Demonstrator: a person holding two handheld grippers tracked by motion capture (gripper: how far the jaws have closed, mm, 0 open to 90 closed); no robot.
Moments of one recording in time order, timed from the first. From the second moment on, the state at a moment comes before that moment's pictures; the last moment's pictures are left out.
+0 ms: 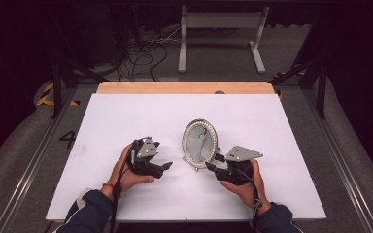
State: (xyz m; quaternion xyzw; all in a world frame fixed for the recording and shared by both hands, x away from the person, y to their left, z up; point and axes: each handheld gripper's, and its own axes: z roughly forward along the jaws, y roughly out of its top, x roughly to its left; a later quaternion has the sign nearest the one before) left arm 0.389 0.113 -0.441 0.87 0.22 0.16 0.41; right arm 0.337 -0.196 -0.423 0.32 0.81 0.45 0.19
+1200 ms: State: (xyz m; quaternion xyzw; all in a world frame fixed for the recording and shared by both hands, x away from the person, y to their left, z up) left arm 0.434 0.064 -0.440 0.86 0.20 0.06 0.47; right arm 0.334 -0.205 -0.421 0.34 0.77 0.49 0.21
